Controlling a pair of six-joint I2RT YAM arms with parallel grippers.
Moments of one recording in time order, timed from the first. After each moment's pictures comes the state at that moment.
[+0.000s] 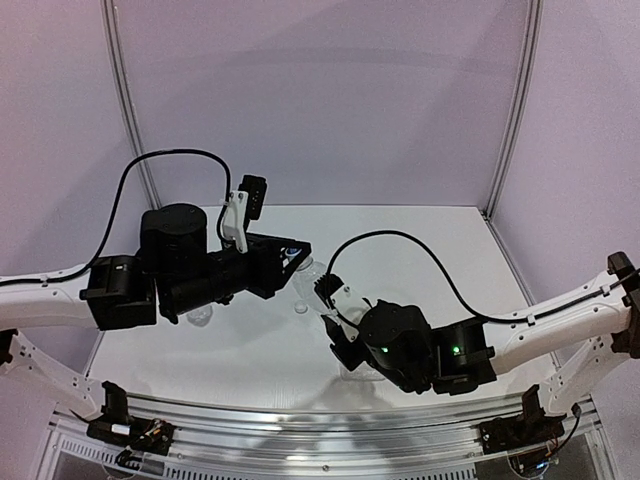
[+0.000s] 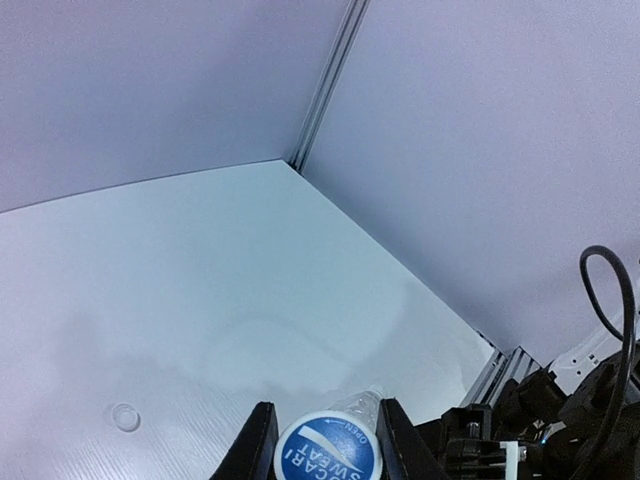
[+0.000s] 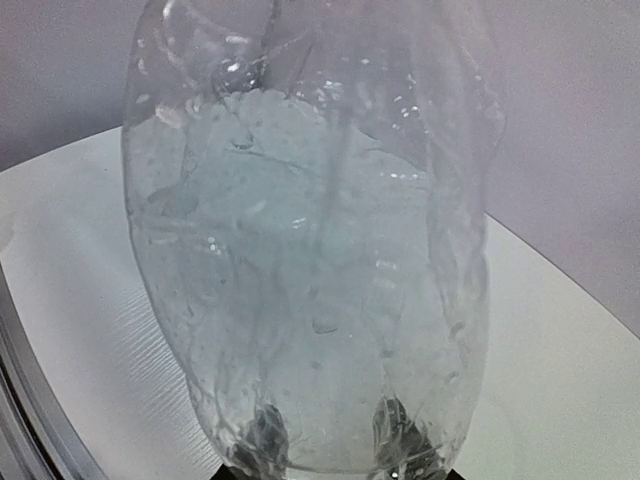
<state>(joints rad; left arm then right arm) -1.22 1.20 1.04 -0.03 -0.36 -0.42 1.43 1.47 0.89 0.17 0.78 0.10</state>
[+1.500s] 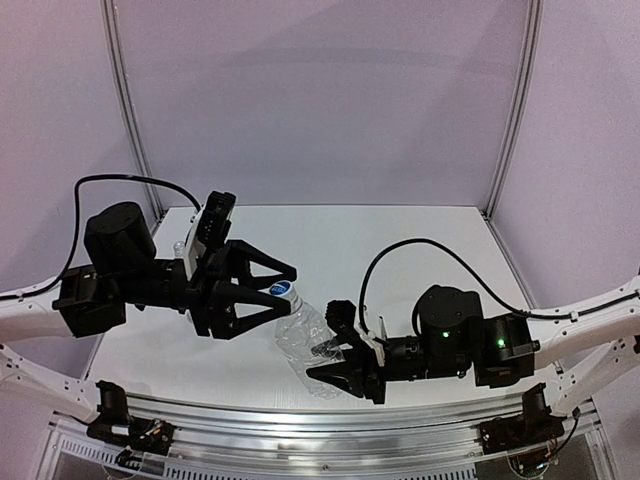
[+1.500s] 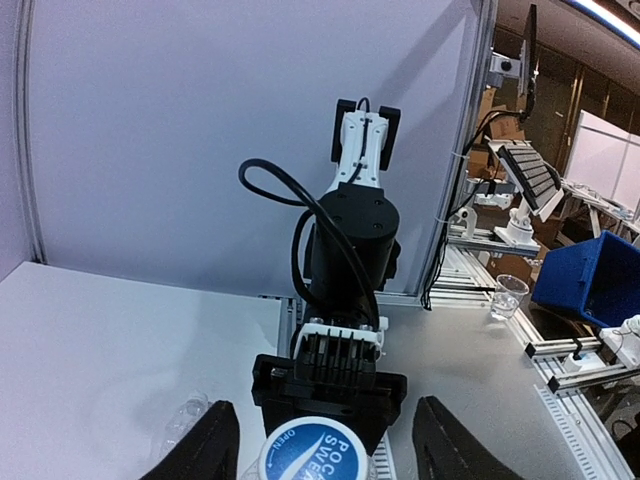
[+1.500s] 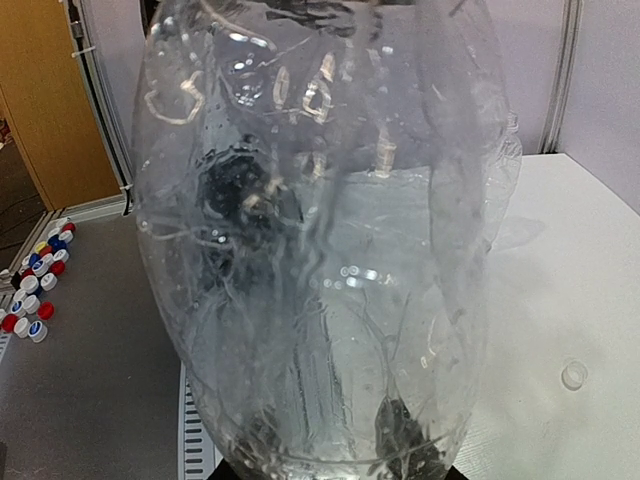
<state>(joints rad) -1.13 1.00 0.90 0.14 0.48 -0.15 1.41 1.25 0.77 0.23 -0.01 0.11</state>
